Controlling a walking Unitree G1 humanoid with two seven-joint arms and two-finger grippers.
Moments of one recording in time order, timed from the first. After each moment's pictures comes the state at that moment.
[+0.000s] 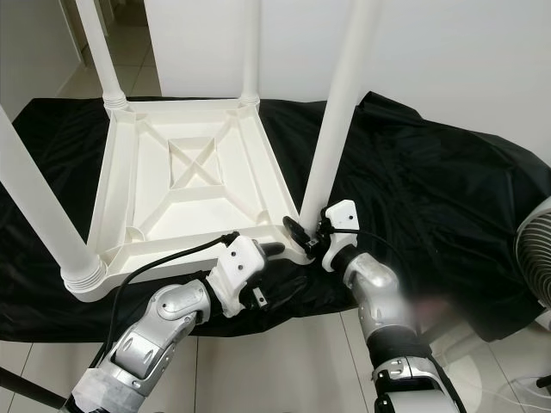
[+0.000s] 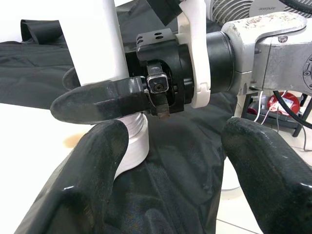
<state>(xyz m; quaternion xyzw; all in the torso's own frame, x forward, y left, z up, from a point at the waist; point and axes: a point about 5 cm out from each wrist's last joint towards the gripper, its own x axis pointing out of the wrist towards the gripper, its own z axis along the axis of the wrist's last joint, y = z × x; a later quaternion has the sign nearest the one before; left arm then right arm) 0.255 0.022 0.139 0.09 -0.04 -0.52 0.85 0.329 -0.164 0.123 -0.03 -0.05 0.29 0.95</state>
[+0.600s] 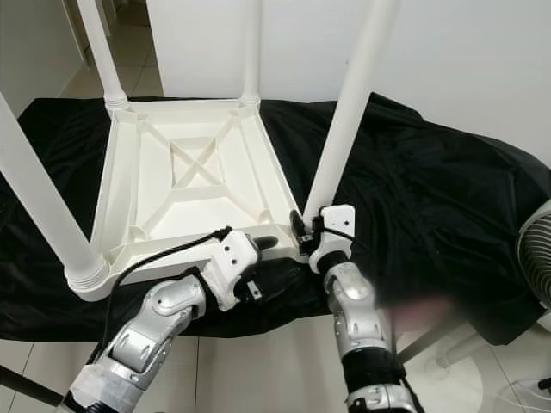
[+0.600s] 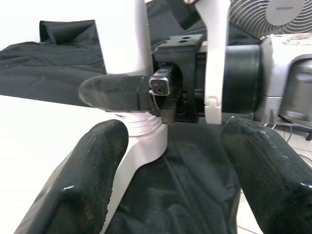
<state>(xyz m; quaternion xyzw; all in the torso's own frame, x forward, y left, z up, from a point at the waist) 0.263 0.032 0.141 0.09 -0.06 -0.51 0.86 0.313 -0.138 0.124 0.04 -0.06 0.07 0.99</state>
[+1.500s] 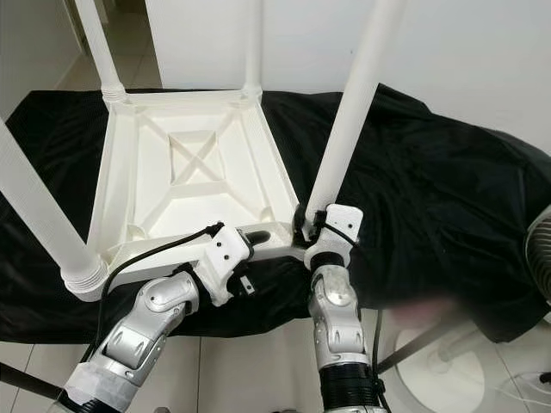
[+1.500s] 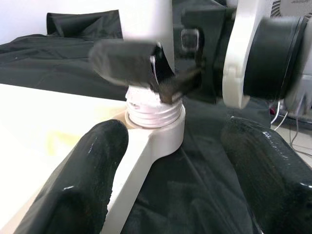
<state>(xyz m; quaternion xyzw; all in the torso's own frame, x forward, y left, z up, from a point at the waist) 0.267 0.038 0.142 0.10 -0.06 -0.49 0.86 0.302 -0.132 0.146 0.08 -0.09 -0.02 0.99</state>
